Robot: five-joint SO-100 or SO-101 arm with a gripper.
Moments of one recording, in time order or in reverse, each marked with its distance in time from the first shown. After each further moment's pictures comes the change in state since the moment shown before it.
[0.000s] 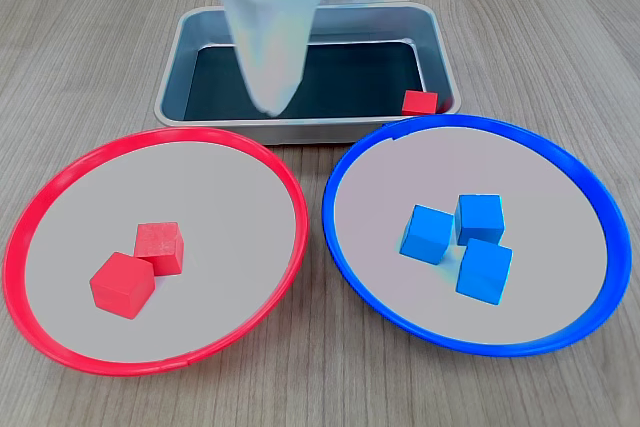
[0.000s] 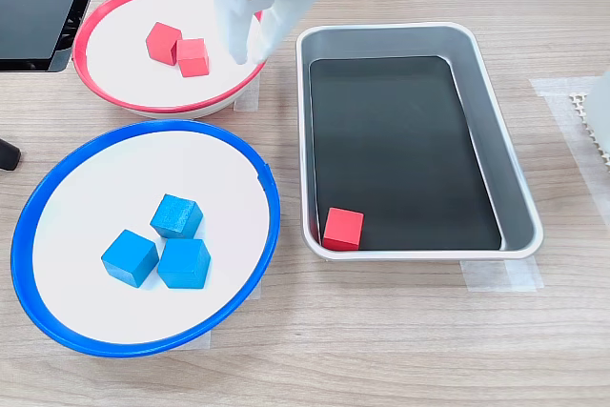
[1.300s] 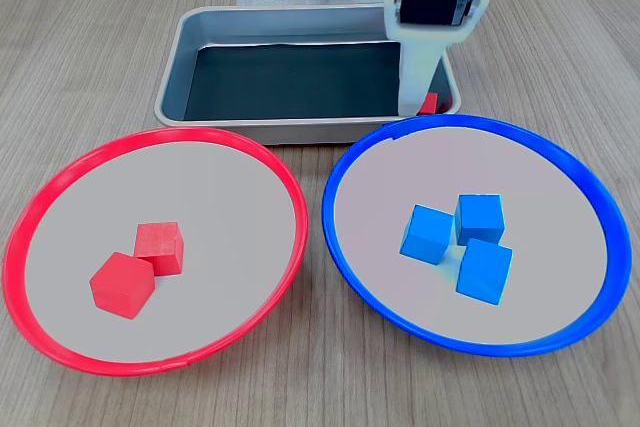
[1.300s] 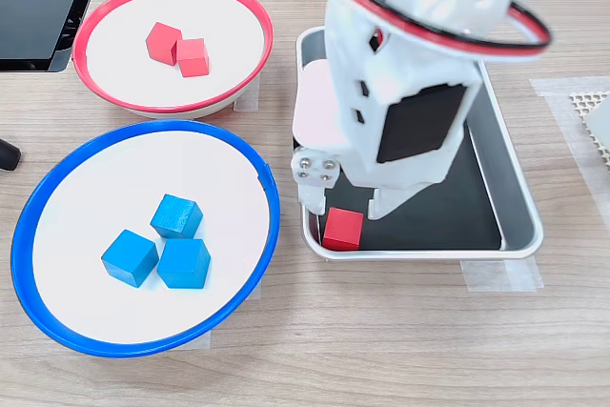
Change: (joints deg) arm -18.3 -4.7 11.2 -1.4 56.6
